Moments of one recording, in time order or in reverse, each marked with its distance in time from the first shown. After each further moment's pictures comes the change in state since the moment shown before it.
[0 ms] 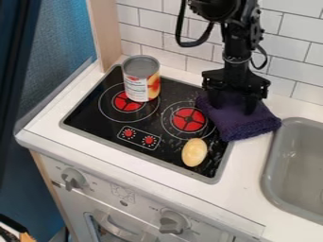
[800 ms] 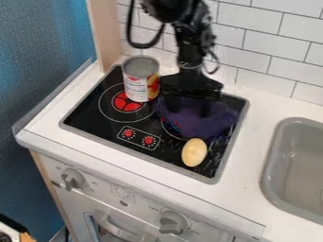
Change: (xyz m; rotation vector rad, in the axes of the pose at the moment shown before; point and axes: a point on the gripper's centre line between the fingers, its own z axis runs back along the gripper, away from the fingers) arm -0.038 0.089 0.005 0.117 0.047 0.178
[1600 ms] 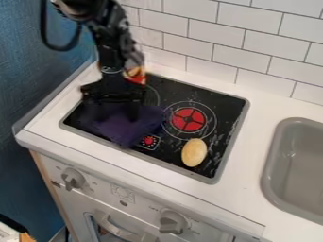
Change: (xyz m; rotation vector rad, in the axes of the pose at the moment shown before) arm -0.034 0.116 0.004 0.130 0.034 0.291
